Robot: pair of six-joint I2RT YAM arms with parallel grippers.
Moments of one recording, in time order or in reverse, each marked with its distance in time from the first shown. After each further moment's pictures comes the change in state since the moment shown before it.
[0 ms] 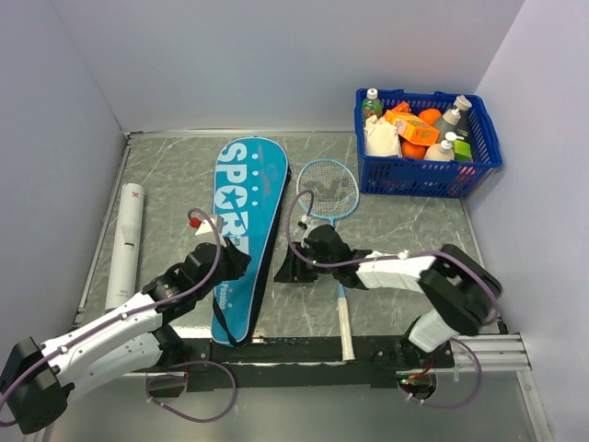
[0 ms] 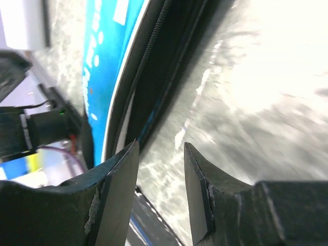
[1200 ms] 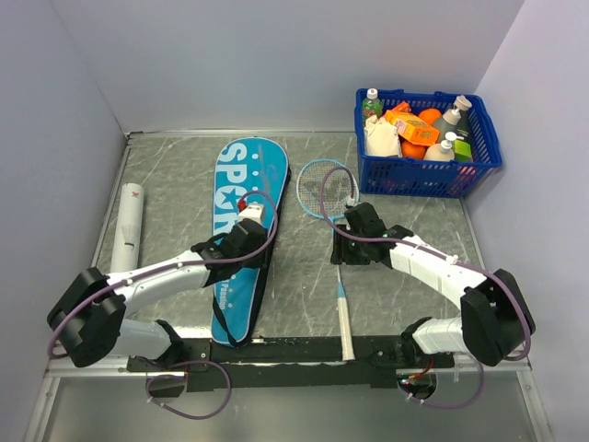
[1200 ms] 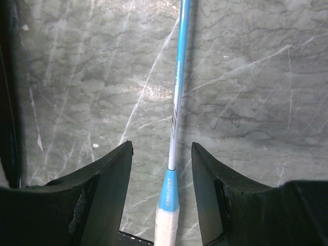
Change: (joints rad) left arm -0.011 0.518 0.280 -0.079 -0.025 0.264; right arm -0.291 -0.253 0.127 -0.732 0.304 -0.320
